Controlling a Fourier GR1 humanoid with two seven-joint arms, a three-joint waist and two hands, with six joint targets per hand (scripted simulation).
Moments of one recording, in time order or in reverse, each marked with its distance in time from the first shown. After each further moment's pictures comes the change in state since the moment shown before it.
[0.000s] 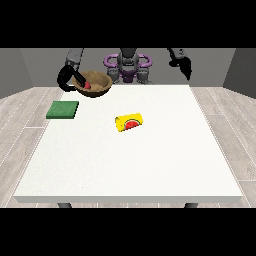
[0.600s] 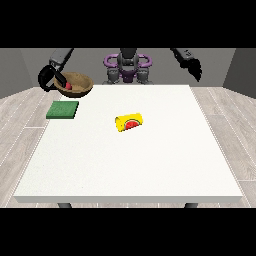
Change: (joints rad) left arm -0.001 0.074 0.084 -0.041 0.069 -0.062 -0.027; right arm 0.091 -0.187 -0.105 -0.056 -0.062 0.161 -0.081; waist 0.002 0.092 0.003
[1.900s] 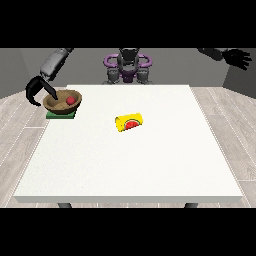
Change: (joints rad) left arm -0.065 0.420 0.336 0.198 0.265 -0.339 -0.130; right arm -0.056 -0.147 -0.170 0.145 -0.087 0.010 -0.151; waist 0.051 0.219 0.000
